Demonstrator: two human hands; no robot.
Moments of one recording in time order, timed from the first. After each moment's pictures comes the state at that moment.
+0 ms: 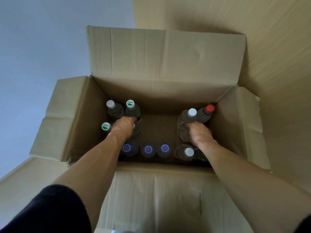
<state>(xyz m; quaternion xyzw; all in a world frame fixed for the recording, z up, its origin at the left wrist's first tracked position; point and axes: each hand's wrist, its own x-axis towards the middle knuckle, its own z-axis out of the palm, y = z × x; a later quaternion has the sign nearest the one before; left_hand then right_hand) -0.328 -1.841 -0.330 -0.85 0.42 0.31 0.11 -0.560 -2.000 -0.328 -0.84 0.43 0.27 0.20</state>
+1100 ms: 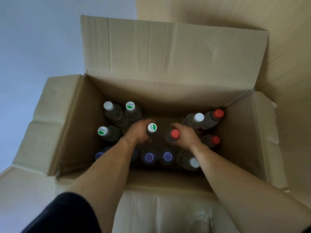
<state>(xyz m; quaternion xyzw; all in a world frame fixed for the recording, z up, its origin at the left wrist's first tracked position) -0.345 -1.868 -0.377 -0.82 0.41 0.39 -0.09 -0.521 -1.990 -0.367 -0.82 0.39 0.19 0.38</state>
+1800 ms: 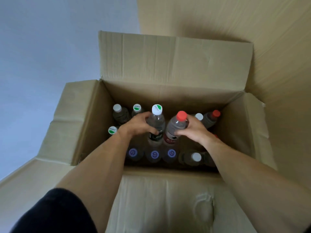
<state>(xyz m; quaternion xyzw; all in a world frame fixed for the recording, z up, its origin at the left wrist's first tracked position) -0.321 -1.858 -0.324 -0.74 0.30 0.53 -0.28 -0.527 -1.994 -0.324 -0.73 0.42 0.03 0.54</state>
